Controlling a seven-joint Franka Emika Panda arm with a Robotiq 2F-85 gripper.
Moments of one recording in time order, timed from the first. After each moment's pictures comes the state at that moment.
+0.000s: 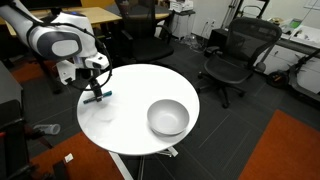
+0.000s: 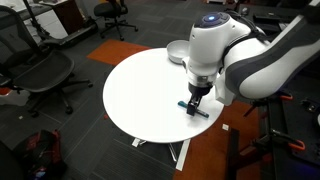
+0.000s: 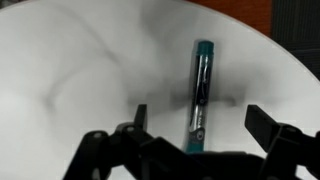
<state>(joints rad) 0.18 0.42 -0.03 -2.37 -0.06 2.74 0.30</state>
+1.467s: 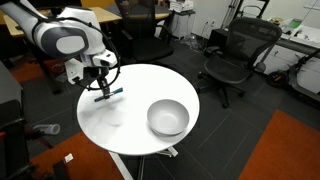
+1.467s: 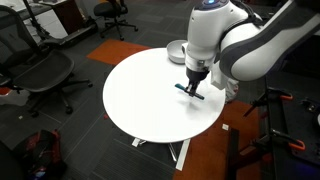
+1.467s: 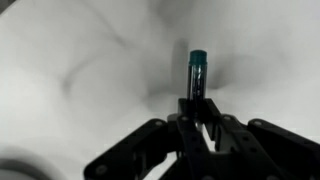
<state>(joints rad) 0.19 0.40 -0.13 -2.35 -0.09 2.74 0.30</state>
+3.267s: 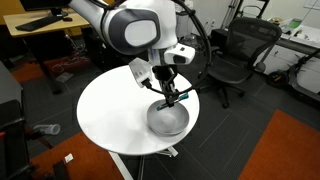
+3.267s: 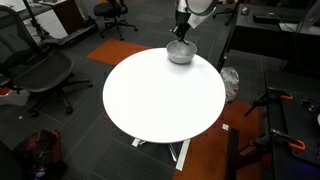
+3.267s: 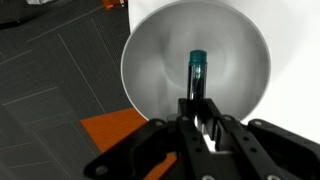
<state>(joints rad) -0.11 0.57 -0.22 -1.83 -0.16 2.54 0.20</state>
